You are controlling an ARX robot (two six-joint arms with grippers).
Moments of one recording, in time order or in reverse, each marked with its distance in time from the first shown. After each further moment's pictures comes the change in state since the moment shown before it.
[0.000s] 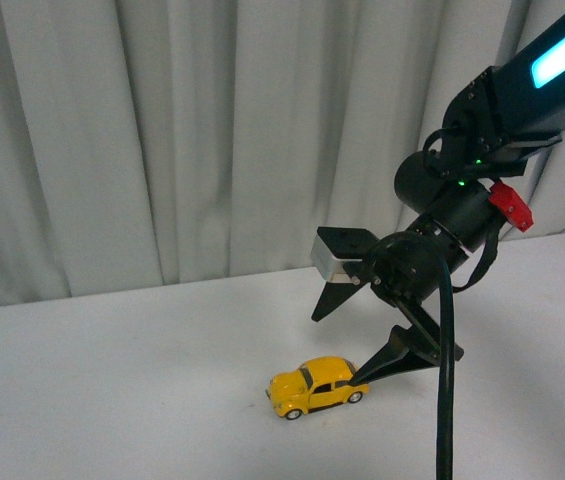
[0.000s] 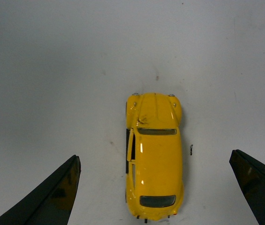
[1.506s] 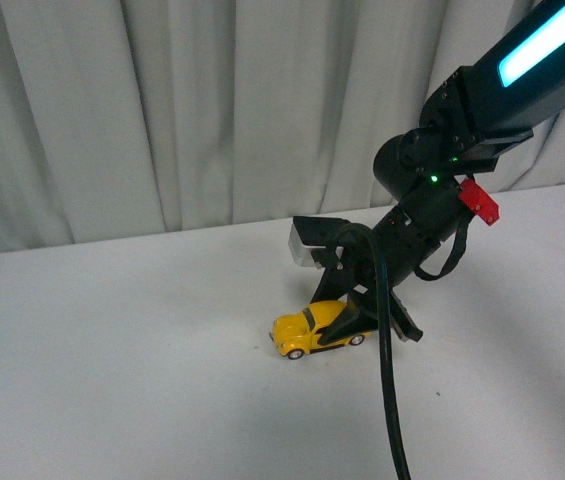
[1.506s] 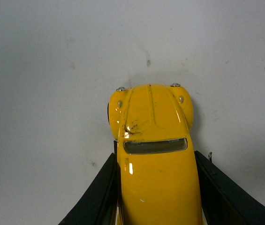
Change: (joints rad) left arm 0.000 0.000 0.000 0.000 0.000 0.000; right arm 0.039 0.113 -0.006 0.167 0.036 0.196
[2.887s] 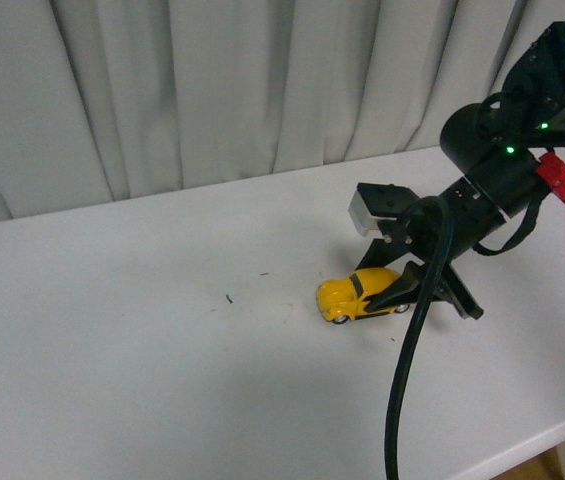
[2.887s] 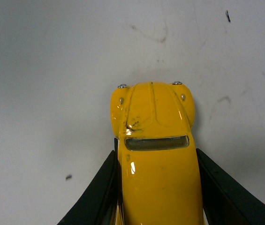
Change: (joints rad) left arm 0.000 0.000 0.000 0.000 0.000 0.000; right arm -0.246 -0.159 -0.386 0.182 0.007 -0.126
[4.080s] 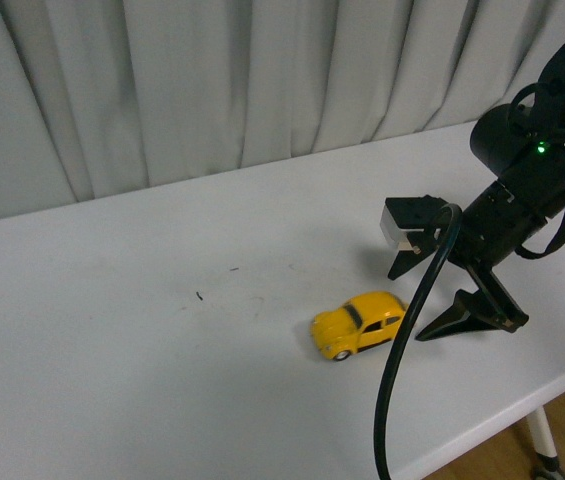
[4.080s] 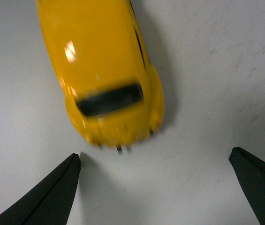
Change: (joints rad) left arm 0.000 0.000 0.000 0.000 0.000 0.000; right arm -0.121 -0.075 -0.145 0.004 0.146 0.038
